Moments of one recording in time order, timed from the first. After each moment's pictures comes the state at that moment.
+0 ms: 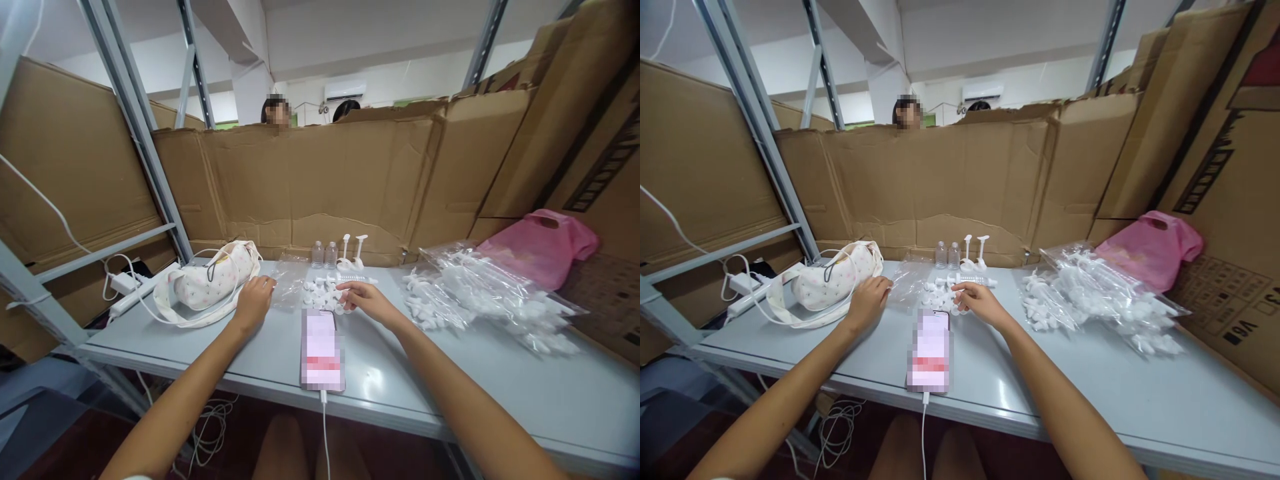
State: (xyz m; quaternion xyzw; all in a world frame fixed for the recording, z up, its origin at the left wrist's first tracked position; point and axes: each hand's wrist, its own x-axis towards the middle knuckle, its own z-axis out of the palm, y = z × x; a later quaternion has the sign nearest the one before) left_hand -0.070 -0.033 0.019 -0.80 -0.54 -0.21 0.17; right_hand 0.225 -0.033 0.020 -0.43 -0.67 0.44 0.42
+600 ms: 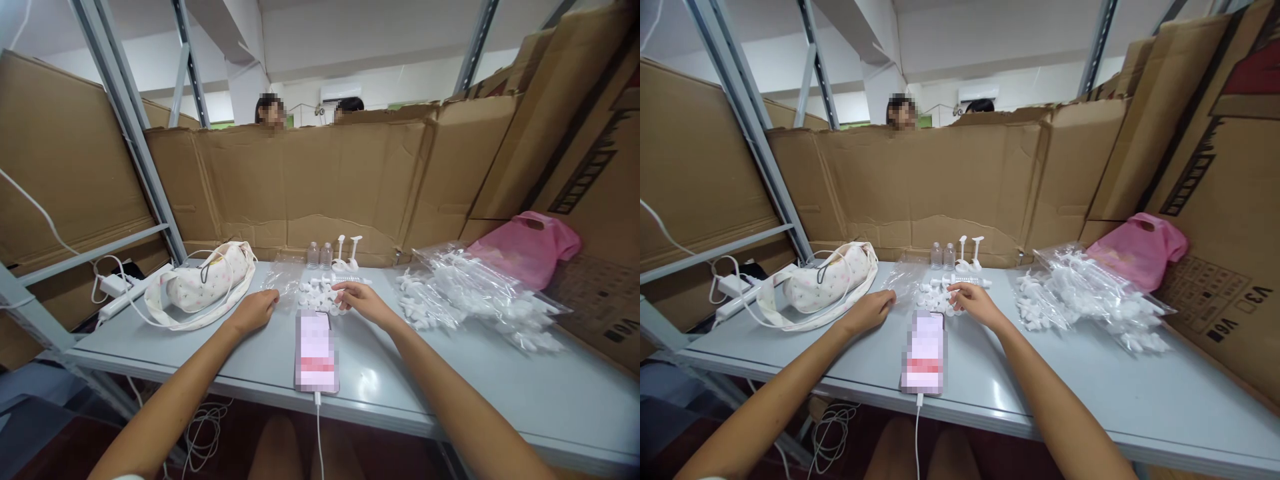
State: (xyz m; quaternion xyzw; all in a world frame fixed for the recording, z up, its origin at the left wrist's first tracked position) left_hand -0.071 -0.027 0.010 -0.86 -0.48 -0.15 0.03; right_hand 0.227 -0.033 0.020 -0.44 -0.68 0.42 0.41
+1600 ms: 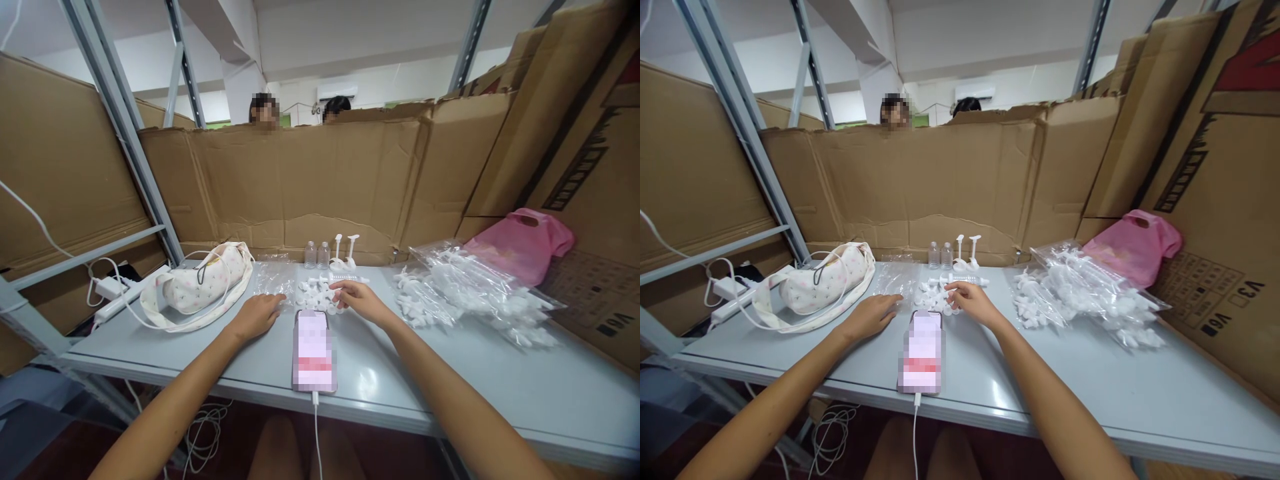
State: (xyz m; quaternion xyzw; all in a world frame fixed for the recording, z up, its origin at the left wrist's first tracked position) left_hand -0.062 -0.035 0.005 -0.88 -0.46 -0.10 0.07; right_hand 0.227 -0.035 0.022 -0.45 -0.70 0.39 0.40
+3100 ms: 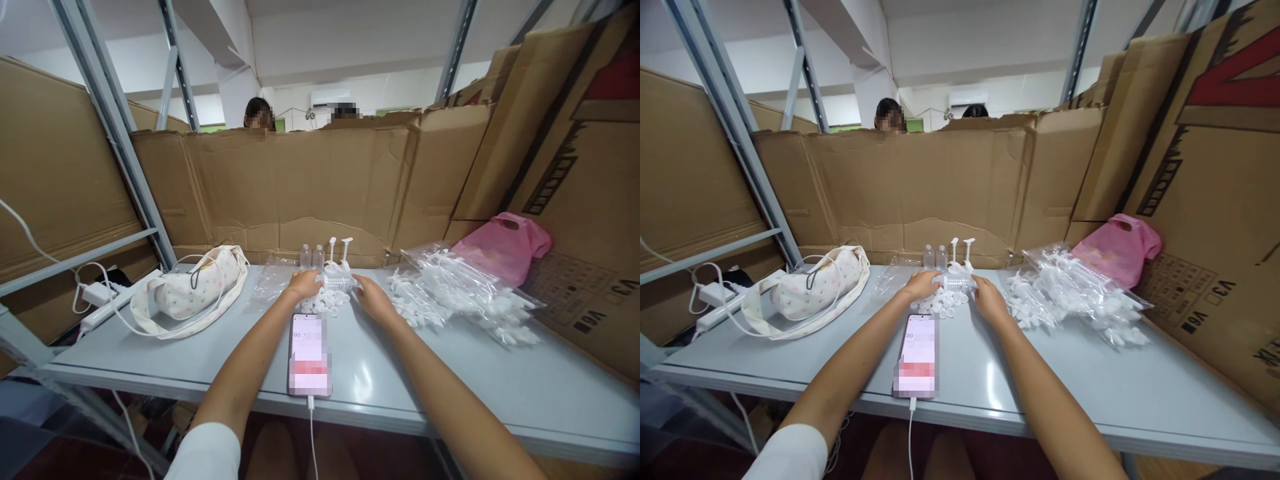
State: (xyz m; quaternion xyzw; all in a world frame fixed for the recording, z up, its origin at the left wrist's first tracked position) left_hand 0.068 0.044 0.035 -0.84 -0.52 -0.13 -0.05; right_hand 0.277 0.012 -0.021 -0.61 -0.72 -0.03 0.32
